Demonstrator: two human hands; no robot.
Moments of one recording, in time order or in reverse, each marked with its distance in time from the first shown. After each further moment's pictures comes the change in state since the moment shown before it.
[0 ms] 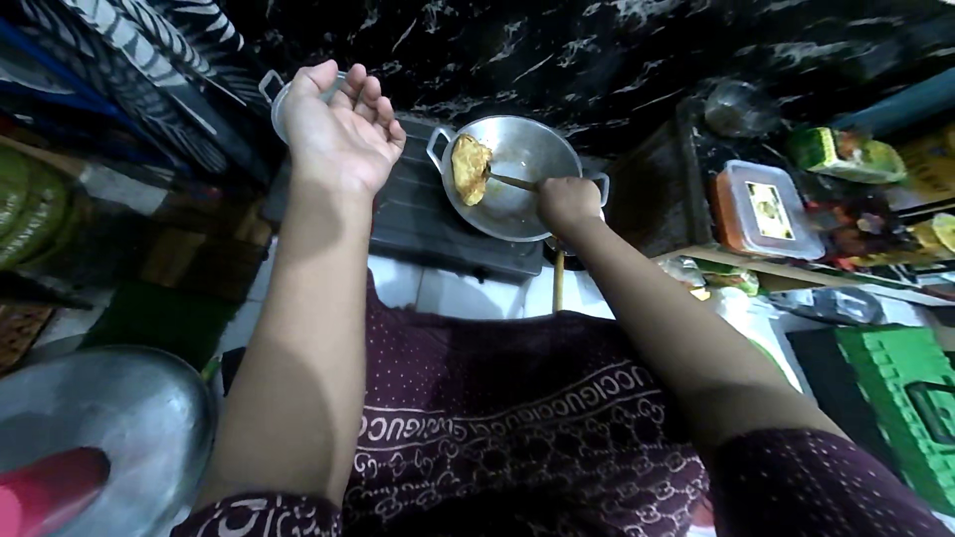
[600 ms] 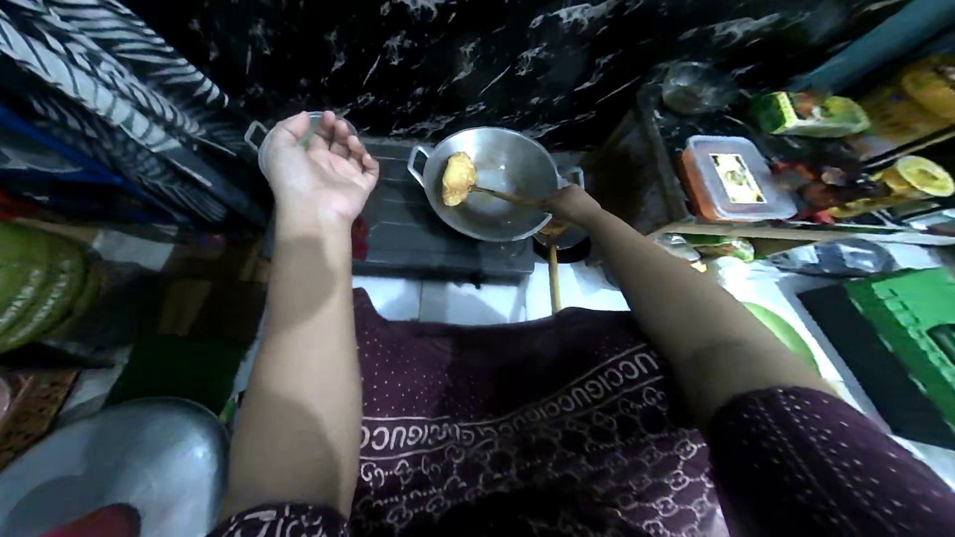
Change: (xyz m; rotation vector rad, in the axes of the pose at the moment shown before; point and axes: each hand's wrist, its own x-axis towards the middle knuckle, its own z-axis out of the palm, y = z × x) left_hand -0.002 -0.010 0.004 0.027 -0.053 0.028; right_hand 0.083 0.111 0.097 0.832 -0.071 0.058
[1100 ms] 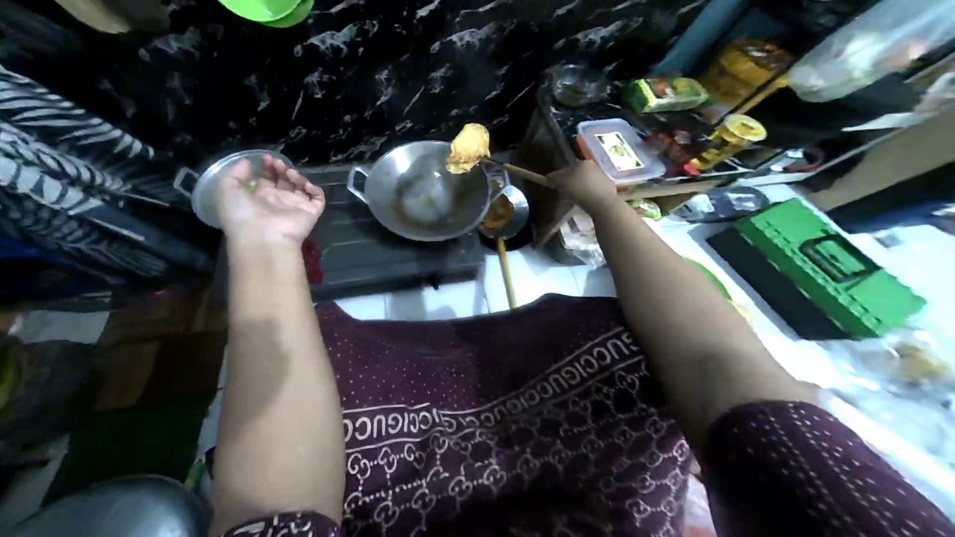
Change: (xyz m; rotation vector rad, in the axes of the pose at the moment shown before) left_hand -0.009 -0.028 -0.001 -0.032 -0.048 -0.011; right_hand -0.134 0.021 -0.094 0.017 0.328 0.211
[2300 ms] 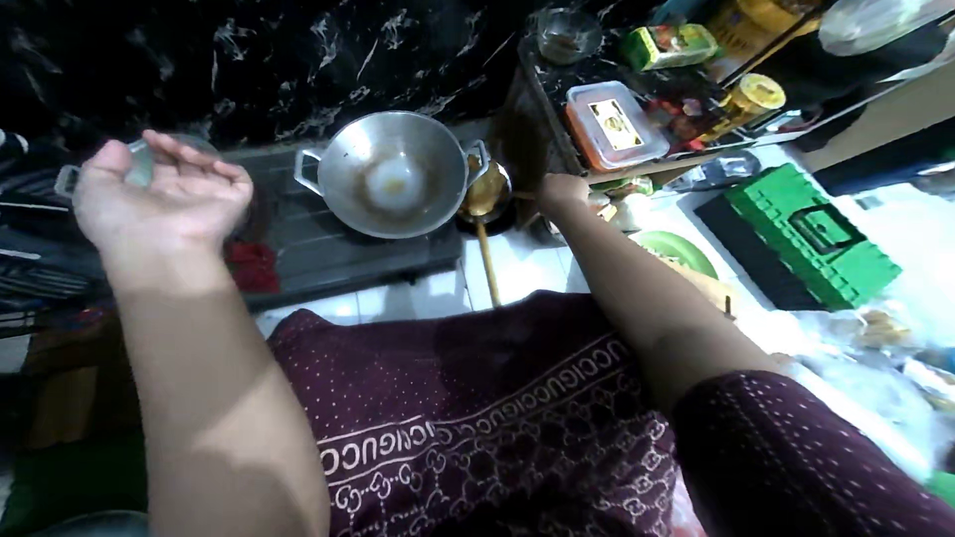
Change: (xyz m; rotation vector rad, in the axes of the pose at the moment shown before) left_hand 0.041 -0.023 0.026 -0.061 0.007 0.017; right_hand 0.051 0.032 0.058 -0.605 -0.191 0.183
